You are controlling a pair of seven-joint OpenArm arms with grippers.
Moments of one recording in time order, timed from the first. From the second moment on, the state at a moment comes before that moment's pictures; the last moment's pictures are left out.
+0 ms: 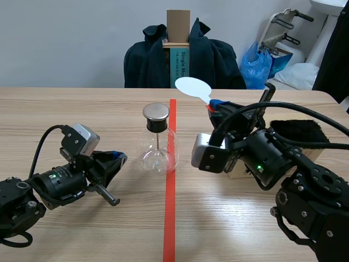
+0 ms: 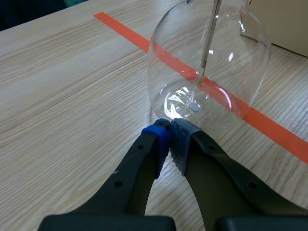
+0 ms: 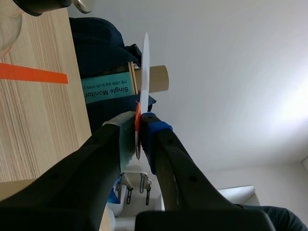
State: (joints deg) left arm -7.3 -22.3 26.5 50.8 -4.5 -23.8 -30.7; right arm -4.2 15.6 -15.9 76.2 -64.9 -22.2 27.0
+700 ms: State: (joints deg) left arm -7.3 -22.2 26.5 50.8 -4.5 -23.8 -30.3; right arm -4.2 15.6 -15.9 76.2 -67.7 -20.2 39.8
